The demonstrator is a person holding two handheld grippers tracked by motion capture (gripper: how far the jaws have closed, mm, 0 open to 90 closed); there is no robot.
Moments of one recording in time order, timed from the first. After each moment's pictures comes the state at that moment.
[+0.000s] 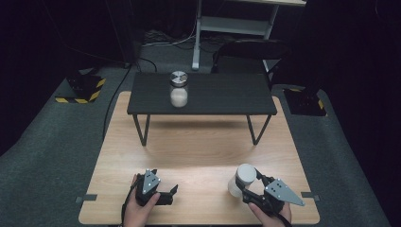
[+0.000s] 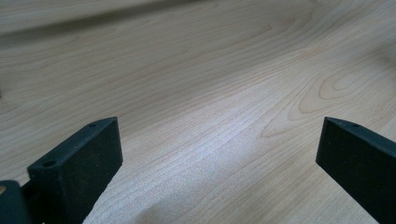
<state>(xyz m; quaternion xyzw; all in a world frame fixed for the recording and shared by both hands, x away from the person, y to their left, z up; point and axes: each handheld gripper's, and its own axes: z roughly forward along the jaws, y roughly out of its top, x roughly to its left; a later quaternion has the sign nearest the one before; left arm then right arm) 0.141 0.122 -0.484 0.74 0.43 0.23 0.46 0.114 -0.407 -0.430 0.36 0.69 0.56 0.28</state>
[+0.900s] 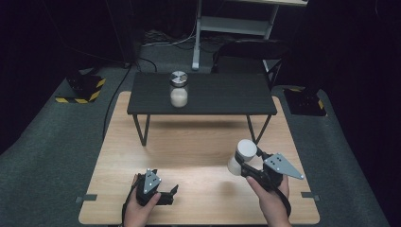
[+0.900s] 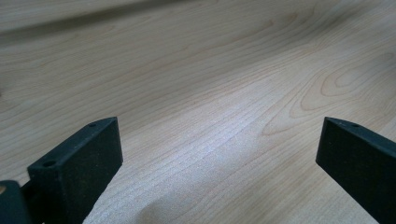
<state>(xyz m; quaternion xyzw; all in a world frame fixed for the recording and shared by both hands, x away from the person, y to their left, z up) 0.143 0.119 -0.482 0.75 0.43 0.23 0.45 0.156 -0.385 -0.390 0.38 0.67 0.56 0.30</state>
